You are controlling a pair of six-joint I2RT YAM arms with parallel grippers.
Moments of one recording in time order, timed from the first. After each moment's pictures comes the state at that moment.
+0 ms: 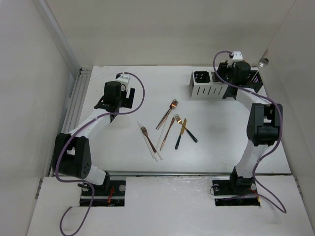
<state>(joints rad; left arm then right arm) -0.25 1.46 0.97 -0.07 -0.18 0.11 -0.04 1.91 1.36 0.28 -0.19 0.06</state>
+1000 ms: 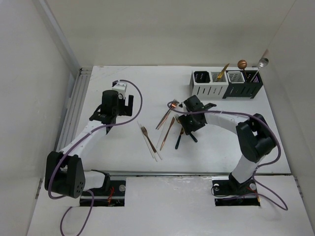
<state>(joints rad) -0.26 1.27 0.83 -0.12 -0.13 0.01 0.55 1.71 1.08 -0.55 0.00 0.04</state>
